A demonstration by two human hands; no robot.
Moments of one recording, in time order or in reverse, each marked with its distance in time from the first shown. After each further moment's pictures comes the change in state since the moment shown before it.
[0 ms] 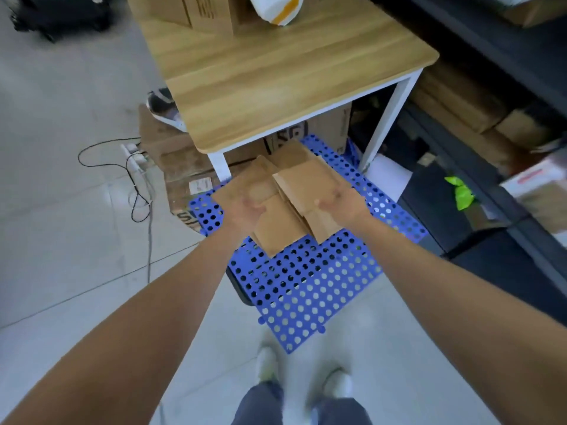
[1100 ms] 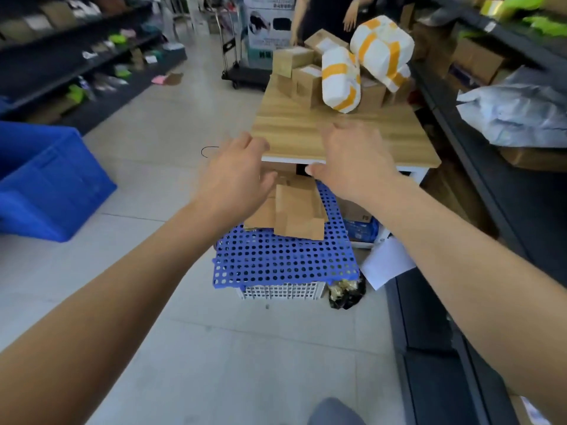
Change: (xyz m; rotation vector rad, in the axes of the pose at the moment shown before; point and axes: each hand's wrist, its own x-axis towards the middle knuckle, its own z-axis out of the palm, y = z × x) left_hand -0.418 0.128 0.171 0.683 0.872 0.542; right_hand -0.244 0.086 -0.318 -0.787 0.308 -1.182
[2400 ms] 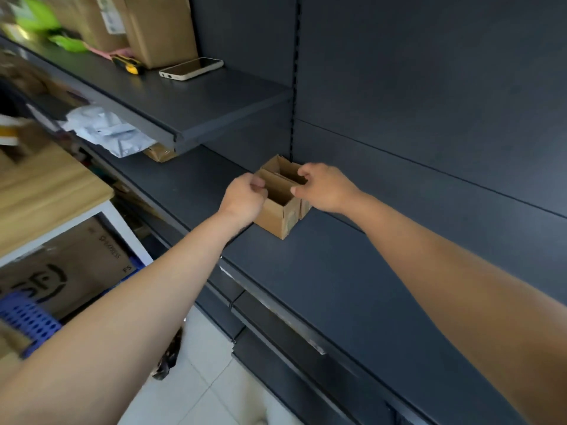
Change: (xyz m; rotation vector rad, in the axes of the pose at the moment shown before) left_hand -0.031 0.583 0.218 -0.821 -0.758 0.389; right_hand -0.377 0.456 -0.022 0.442 0.025 1.057
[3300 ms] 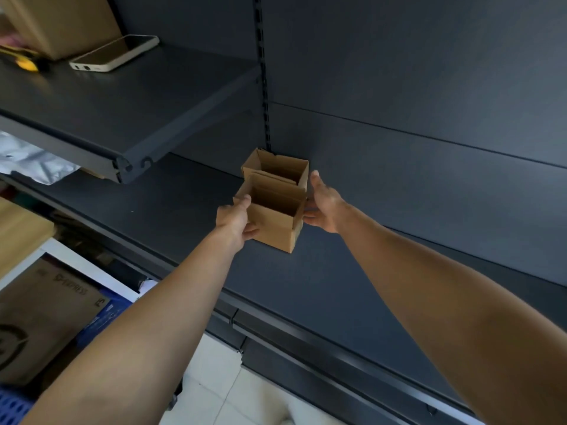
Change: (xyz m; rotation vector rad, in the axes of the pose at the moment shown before) left_hand 0.101 -0.068 0.053 -0.598 -0.122 -0.619; right_hand 0.096 0.080 0.083 1.195 0.126 0.693
